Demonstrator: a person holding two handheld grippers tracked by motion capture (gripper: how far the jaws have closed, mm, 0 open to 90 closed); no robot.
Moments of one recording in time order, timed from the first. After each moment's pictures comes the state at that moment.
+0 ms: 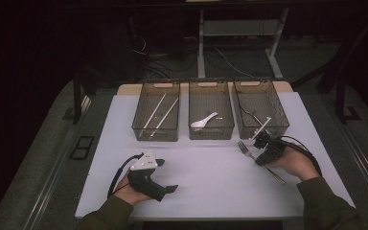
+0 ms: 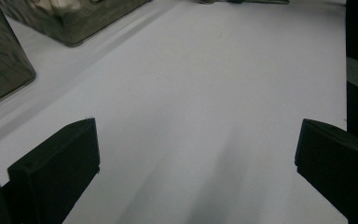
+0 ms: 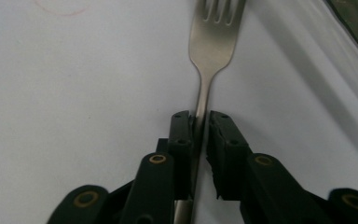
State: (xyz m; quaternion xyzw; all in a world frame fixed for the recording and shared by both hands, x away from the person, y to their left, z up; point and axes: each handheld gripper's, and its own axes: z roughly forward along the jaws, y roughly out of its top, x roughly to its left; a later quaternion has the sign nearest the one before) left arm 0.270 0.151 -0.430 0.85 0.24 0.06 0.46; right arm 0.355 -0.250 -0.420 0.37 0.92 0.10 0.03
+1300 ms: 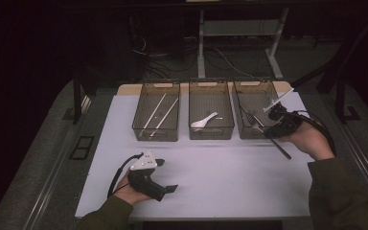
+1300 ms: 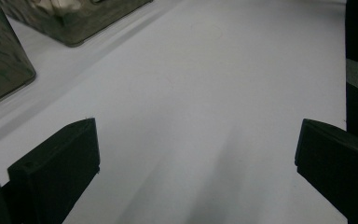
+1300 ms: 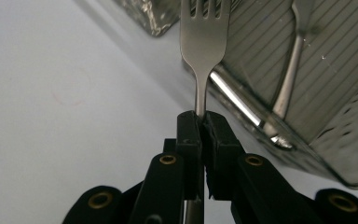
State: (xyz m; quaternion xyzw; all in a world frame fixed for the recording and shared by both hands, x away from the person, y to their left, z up) left arm 0.270 0.152 -0.430 0.85 0.24 0.06 0.47; right arm 0.380 -0.276 -0.338 0.40 0.90 0.18 0.08
